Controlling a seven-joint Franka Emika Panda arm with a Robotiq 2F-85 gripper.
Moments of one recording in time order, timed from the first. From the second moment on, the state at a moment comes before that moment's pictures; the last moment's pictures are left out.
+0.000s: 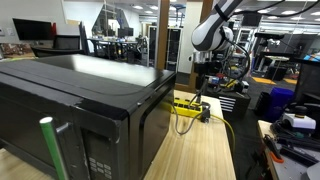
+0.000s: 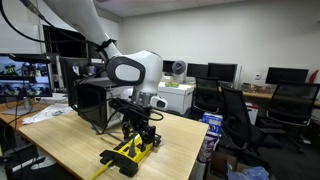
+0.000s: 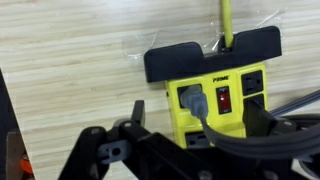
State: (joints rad) arm -0.34 0.34 -0.21 -2.17 0.10 2.32 -0.62
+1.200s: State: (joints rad) arm -0.36 0.35 -0.19 -2.20 0.10 2.43 -0.62
